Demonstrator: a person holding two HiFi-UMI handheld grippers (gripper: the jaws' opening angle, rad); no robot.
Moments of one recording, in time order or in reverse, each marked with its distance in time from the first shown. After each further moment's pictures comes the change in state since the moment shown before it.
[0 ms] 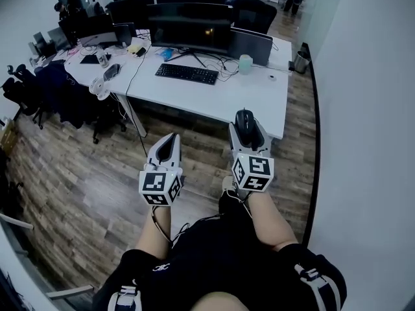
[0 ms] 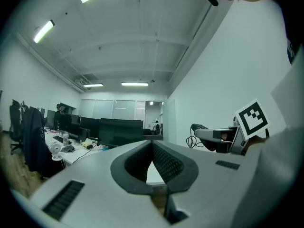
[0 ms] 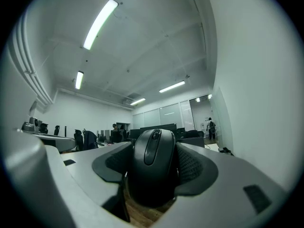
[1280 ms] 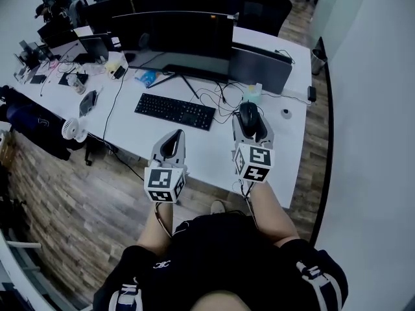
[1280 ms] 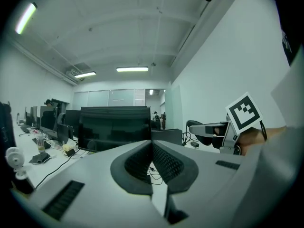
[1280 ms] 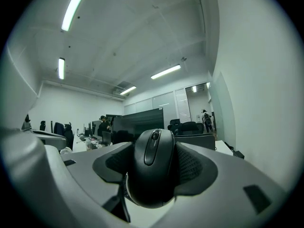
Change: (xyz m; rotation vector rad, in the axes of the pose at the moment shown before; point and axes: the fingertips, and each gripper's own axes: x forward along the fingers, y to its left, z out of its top) left arm 0.482 0.123 -0.030 0.044 0.109 -0.011; right arm 0.471 -0.199 -0.041 0.011 0.101 -0.058
